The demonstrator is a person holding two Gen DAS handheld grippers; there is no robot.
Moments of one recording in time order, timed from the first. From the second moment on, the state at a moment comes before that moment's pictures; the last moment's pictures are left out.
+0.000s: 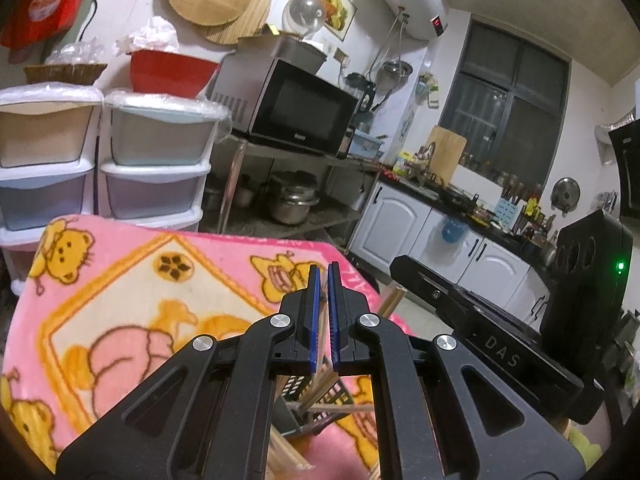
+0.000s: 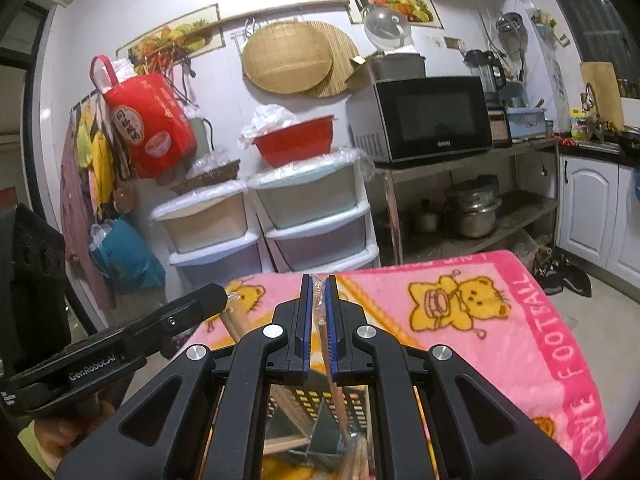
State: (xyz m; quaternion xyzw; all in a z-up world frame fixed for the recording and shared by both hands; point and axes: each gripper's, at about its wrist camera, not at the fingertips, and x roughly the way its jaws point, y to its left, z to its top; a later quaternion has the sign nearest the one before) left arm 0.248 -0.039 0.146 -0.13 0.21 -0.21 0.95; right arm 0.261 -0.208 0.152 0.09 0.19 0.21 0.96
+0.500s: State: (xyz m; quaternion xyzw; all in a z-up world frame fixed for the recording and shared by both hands) left arm 0.245 -0.027 0.125 -0.14 0.24 -0.21 0.94; right arm 0.254 -0.223 0.131 0.10 0.22 0.19 0.95
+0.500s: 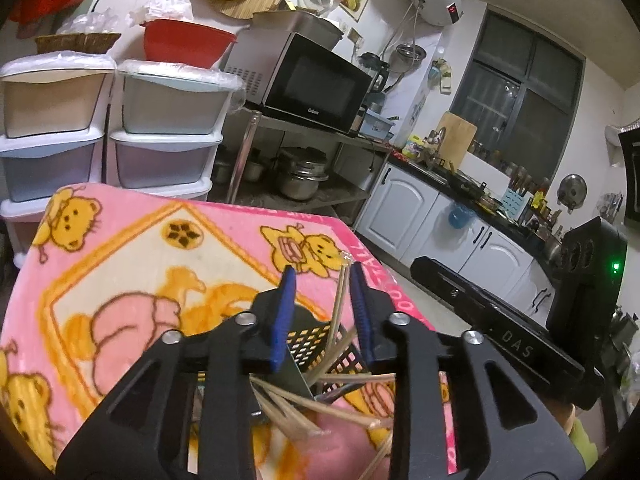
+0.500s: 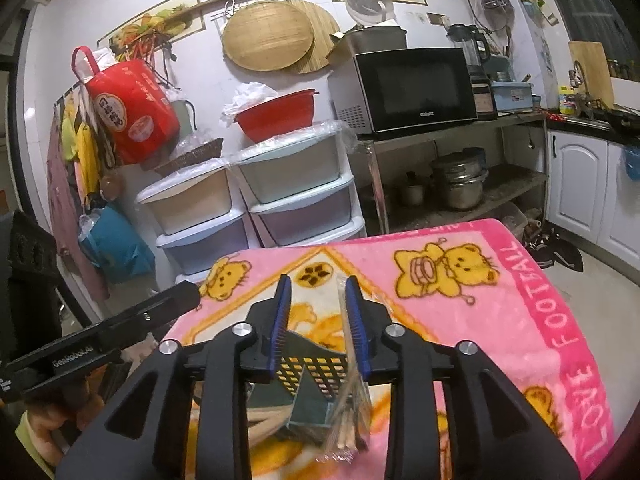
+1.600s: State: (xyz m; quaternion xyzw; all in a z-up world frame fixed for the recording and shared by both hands) left arm 0.160 -0.023 0.119 -0.11 0.23 -0.22 0.94; right arm 0.166 -0.250 0.118 0.08 0.23 0.18 0.95
